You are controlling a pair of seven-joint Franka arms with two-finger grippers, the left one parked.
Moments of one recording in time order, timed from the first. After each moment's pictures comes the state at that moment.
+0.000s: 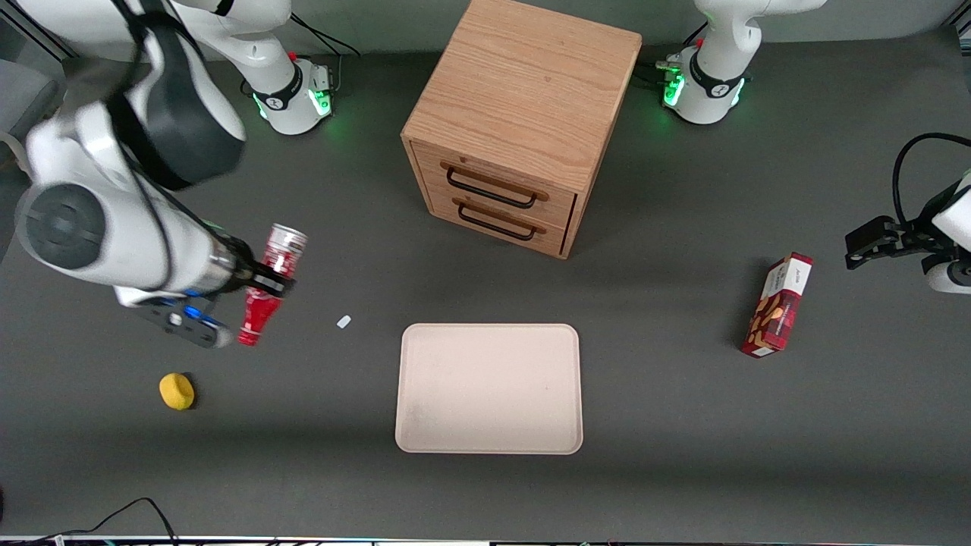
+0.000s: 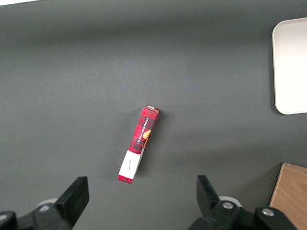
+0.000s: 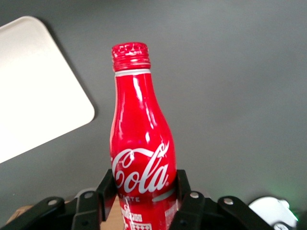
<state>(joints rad) 0.10 0.52 0.31 -1.16 -0.10 1.43 0.83</state>
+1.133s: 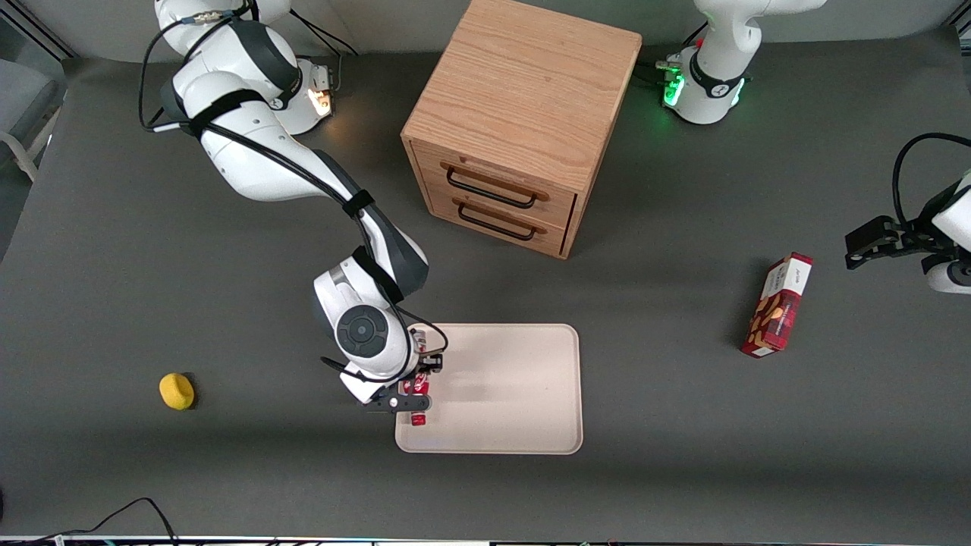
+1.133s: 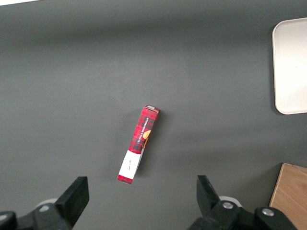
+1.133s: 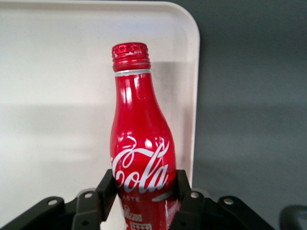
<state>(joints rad) 0.32 1.04 0.26 -1.03 -0.26 2.05 0.58</state>
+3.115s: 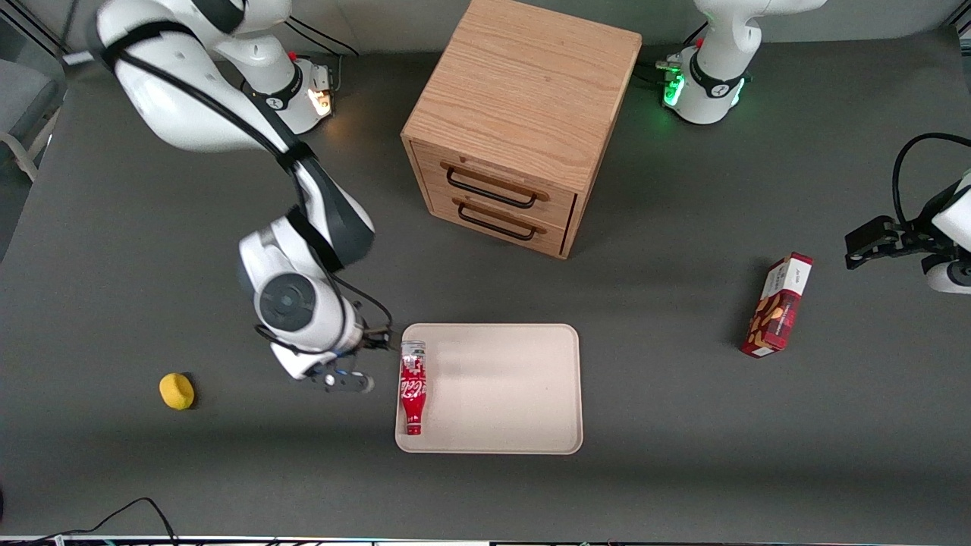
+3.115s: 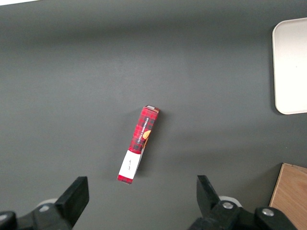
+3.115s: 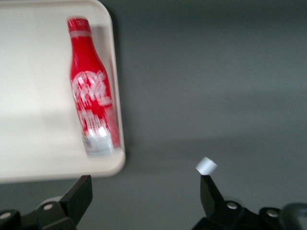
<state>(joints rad) 0.13 0.60 0.33 -1.45 -0.20 1.93 0.56</state>
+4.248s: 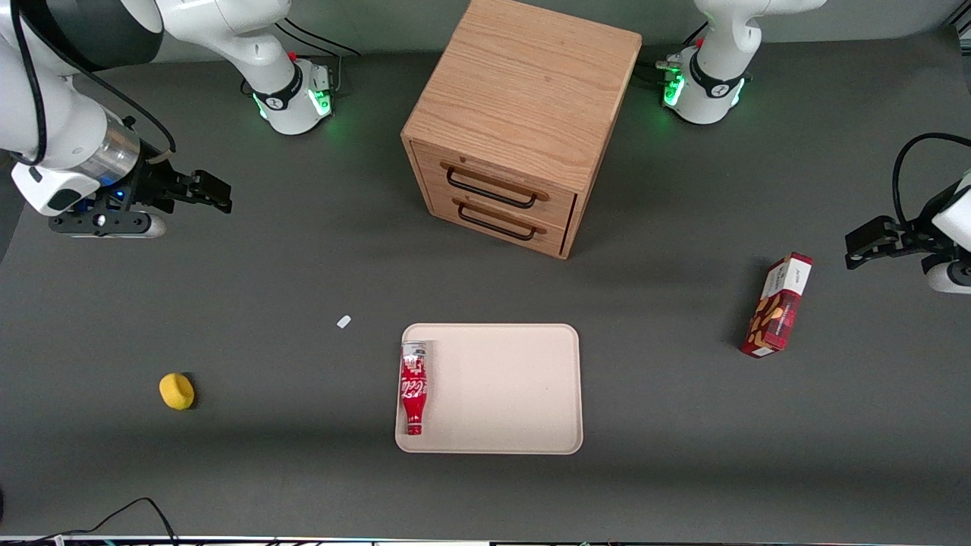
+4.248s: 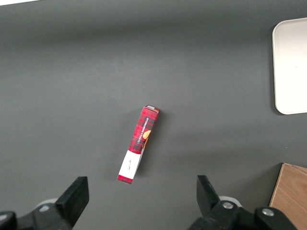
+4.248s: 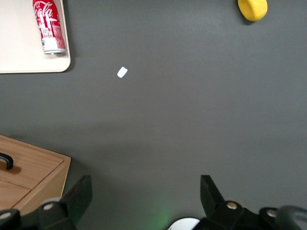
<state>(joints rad) 0.27 -0.09 -0.11 -1.79 0.02 1.58 0.21</state>
